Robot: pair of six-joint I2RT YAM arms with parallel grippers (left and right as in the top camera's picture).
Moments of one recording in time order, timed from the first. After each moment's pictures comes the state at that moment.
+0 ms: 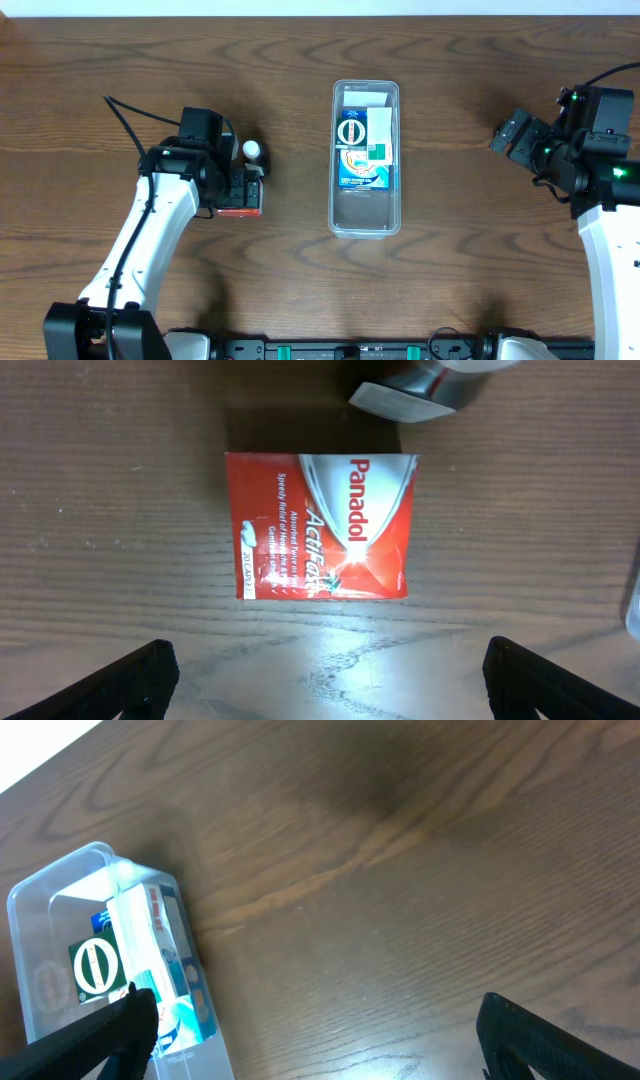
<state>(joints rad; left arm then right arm) -0.11 1.47 1.04 -0.93 0.05 -0.09 -0.11 1.27 1.23 -0.90 -0.06 0.44</state>
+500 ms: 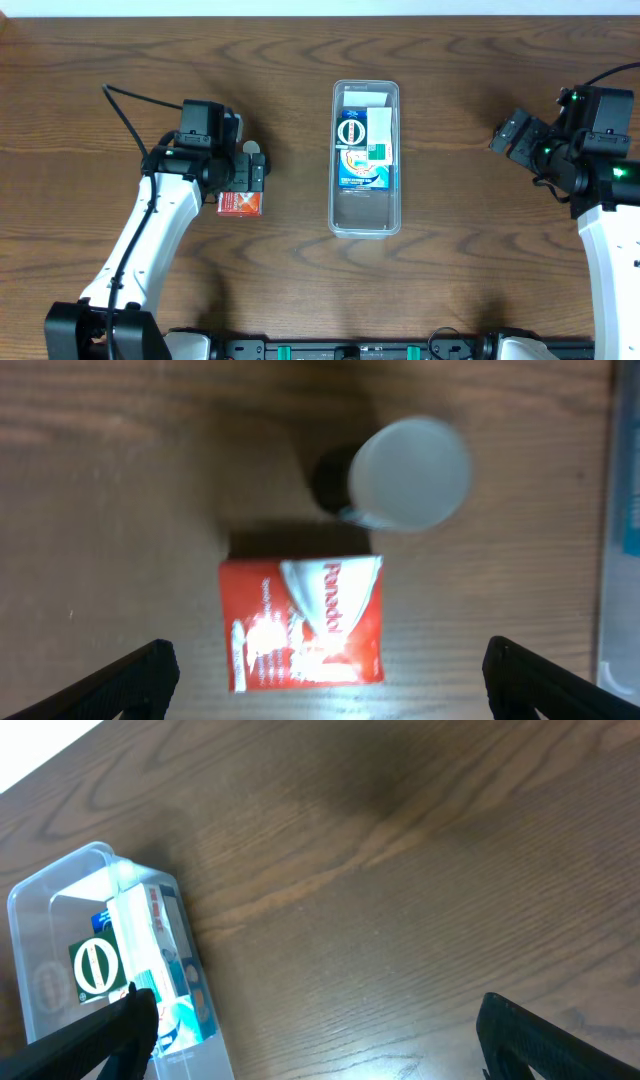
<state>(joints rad) -0.13 1.47 1.04 -0.75 0.07 -0.08 -0.11 1.27 1.23 -0.90 -0.06 0.44</state>
